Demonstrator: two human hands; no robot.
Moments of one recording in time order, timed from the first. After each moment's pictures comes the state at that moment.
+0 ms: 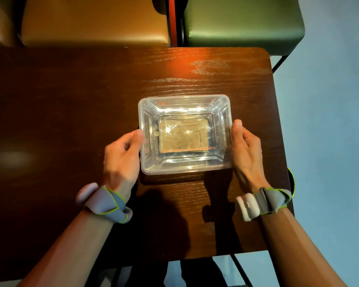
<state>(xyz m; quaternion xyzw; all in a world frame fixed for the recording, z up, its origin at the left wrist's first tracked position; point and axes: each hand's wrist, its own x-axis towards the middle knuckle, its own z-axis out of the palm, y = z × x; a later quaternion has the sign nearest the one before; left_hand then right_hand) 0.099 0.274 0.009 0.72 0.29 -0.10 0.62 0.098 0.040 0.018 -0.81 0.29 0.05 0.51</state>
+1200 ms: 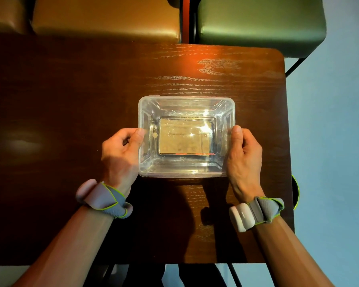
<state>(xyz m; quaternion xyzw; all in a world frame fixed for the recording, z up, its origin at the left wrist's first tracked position) 0.105 0.264 -0.008 0.75 0.25 0.01 0.61 0.104 0.041 0.009 -0.83 0.22 0.00 0.51</state>
